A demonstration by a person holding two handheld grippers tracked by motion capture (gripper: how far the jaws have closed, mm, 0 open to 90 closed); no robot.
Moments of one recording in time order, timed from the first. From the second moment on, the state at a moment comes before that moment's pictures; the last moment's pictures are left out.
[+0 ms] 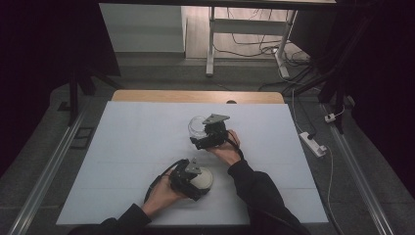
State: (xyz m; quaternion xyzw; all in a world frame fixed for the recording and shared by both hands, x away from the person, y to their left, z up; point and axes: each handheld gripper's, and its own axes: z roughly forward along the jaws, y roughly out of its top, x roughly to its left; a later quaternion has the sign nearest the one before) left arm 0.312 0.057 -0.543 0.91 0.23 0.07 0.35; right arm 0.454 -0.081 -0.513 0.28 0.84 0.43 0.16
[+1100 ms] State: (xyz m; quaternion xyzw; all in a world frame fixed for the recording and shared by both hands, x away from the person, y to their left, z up) left arm 0.310 0.066 -0.537 0.89 0.24 0.07 0.38; right arm 0.443 -0.090 -0.510 0.28 0.86 0.41 0.16
